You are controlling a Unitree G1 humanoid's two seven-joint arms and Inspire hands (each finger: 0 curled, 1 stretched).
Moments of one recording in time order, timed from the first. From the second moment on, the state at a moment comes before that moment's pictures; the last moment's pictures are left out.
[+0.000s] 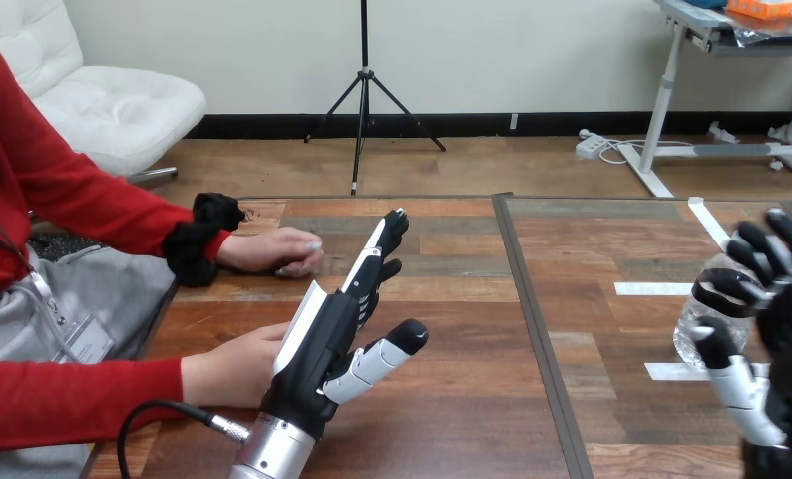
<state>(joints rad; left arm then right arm) -0.35 0.05 -0.03 1.21 0.19 -1.23 -0.12 0.14 -0.08 -0.27 0.39 -0.08 -0.99 -0.18</state>
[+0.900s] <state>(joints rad) -0.35 0.05 -0.04 1.21 0.21 -1.23 -0.09 0.12 -0.14 -0.31 0.41 -0.08 -0.95 -0.21</state>
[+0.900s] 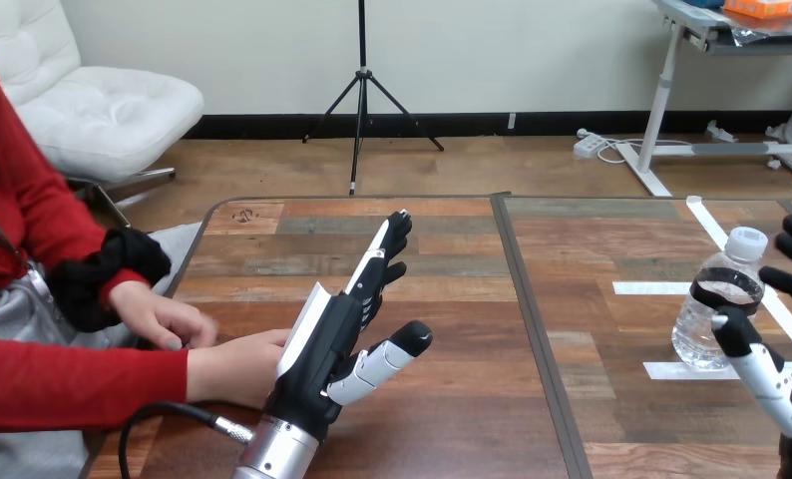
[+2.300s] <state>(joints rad) -0.33 0.04 -0.04 1.21 0.17 -1.24 -0.14 -0.14 -0.26 -0.34 0.79 -0.16 -0.81 -0.40</state>
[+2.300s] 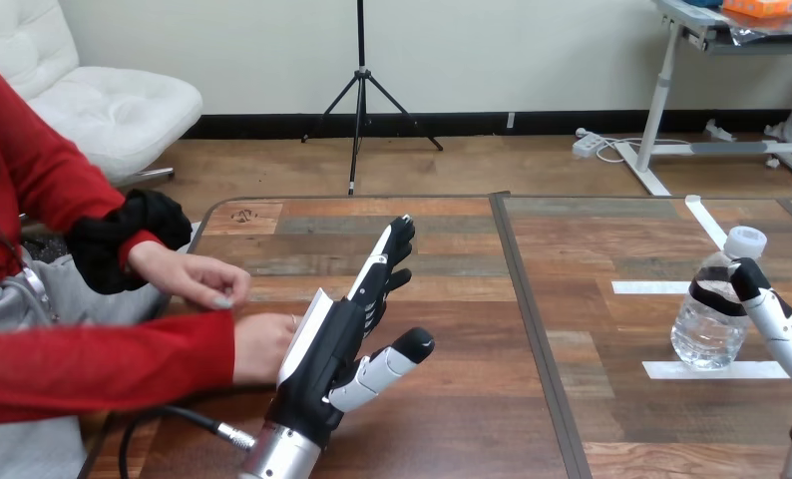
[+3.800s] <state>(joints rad) -0.32 0.04 -0.02 1.21 0.02 -1.25 -0.32 -0.36 -0.32 -0.31 1.19 -0.05 -0.69 -0.28</state>
